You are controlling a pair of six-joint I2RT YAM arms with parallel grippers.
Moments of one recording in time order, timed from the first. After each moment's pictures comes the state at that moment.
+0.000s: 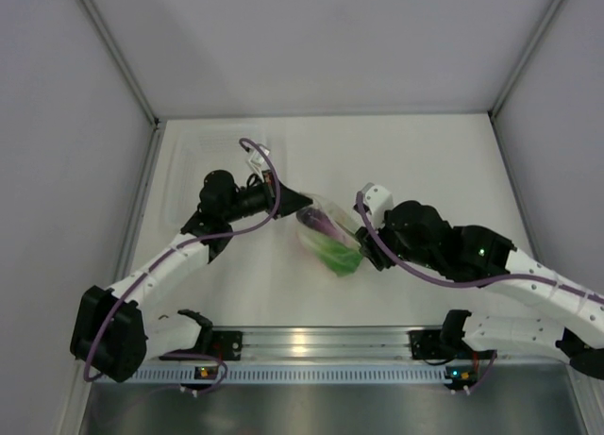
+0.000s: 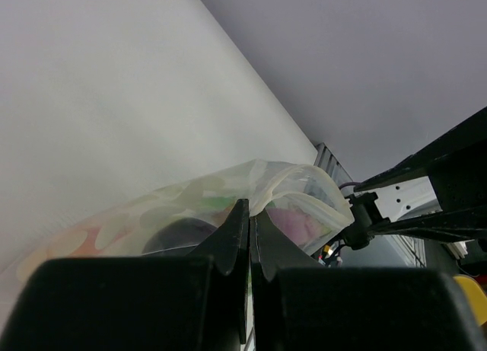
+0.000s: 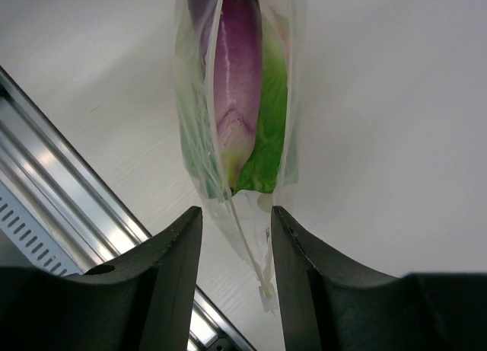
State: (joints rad) left arm -0.45 1.18 0.73 0.39 0.69 -0.71; right arm 1.08 0.94 1.13 -0.86 0.23 0.11
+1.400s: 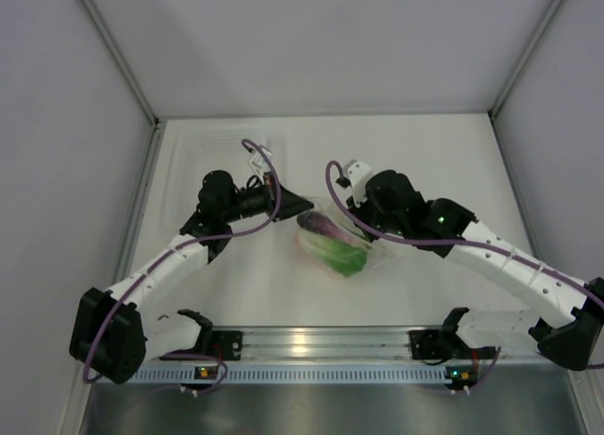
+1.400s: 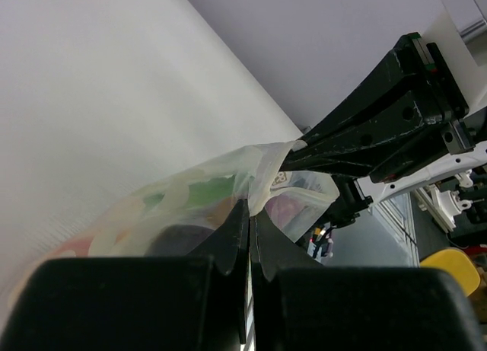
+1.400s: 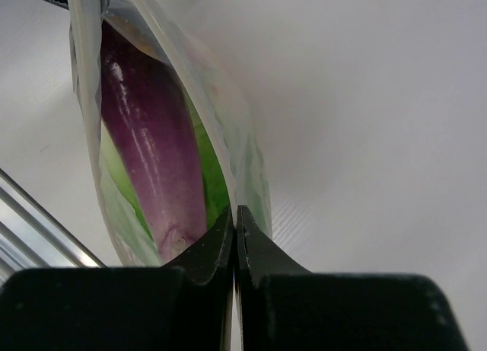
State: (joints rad) left arm -0.45 1.17 0.73 0.39 0.77 -0.70; right arm 0.88 1.16 1.18 -0.74 0.14 0.02
